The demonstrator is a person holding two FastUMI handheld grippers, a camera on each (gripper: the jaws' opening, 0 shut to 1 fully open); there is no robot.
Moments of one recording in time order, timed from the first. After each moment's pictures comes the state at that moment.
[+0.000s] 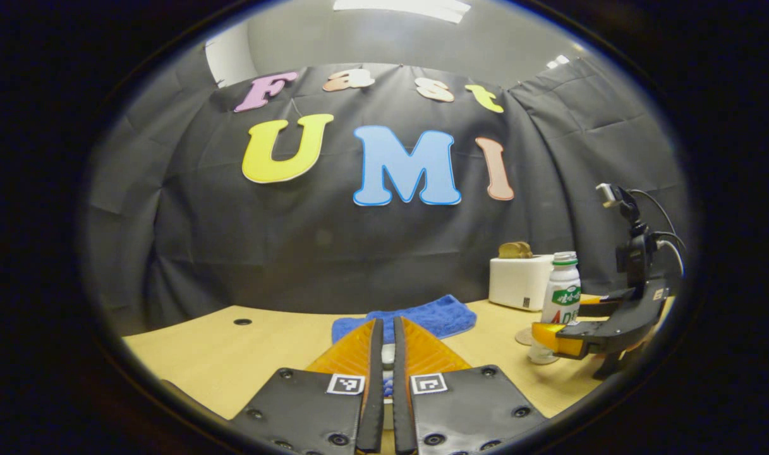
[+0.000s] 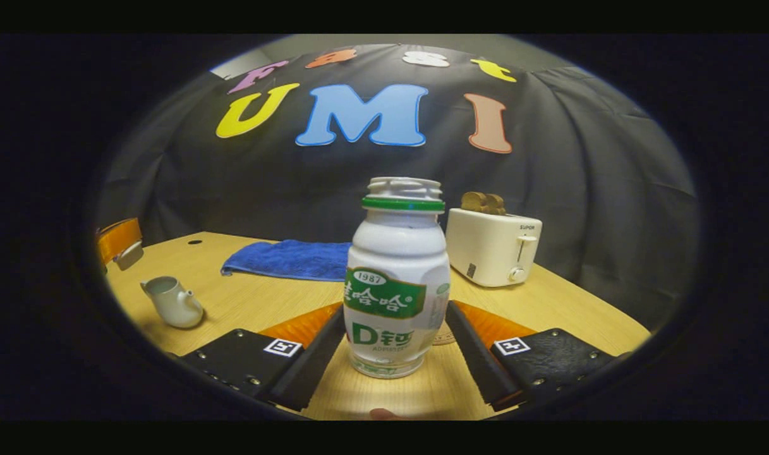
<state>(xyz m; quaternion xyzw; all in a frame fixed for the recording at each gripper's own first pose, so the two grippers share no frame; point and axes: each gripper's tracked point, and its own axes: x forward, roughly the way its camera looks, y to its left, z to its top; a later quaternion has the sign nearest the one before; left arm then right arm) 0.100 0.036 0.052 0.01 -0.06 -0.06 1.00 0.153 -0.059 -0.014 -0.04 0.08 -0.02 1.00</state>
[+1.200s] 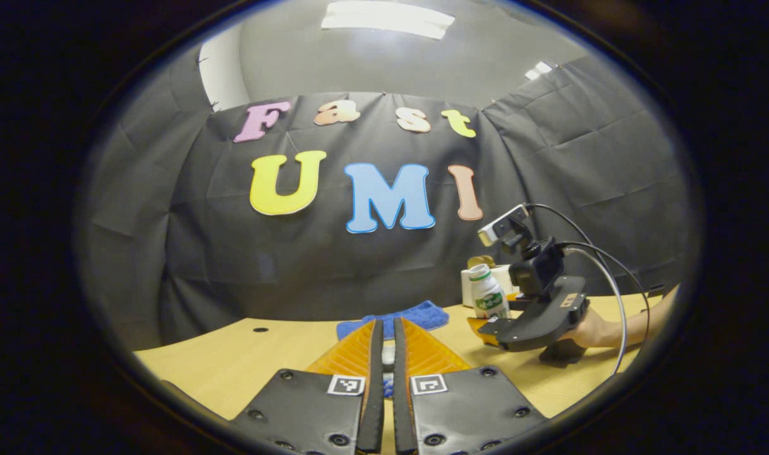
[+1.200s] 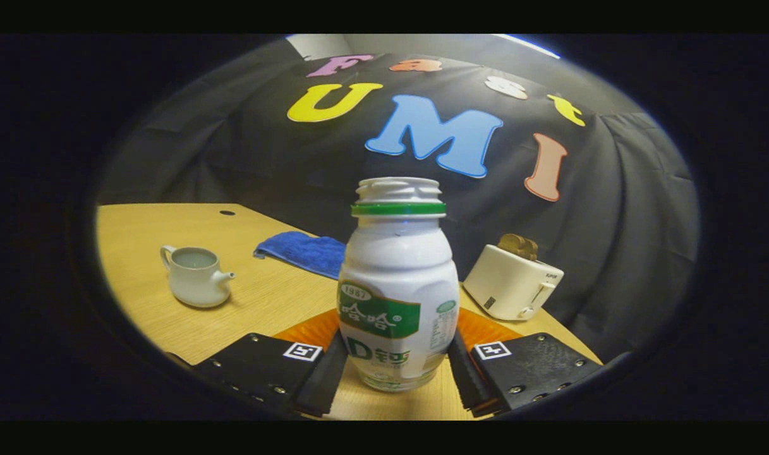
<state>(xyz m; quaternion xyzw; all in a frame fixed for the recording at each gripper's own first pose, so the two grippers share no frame) -0.063 0.050 0.060 0.01 -0.09 -0.09 0.99 0.136 0.000 0.002 -0.20 0.04 0.04 0.98</state>
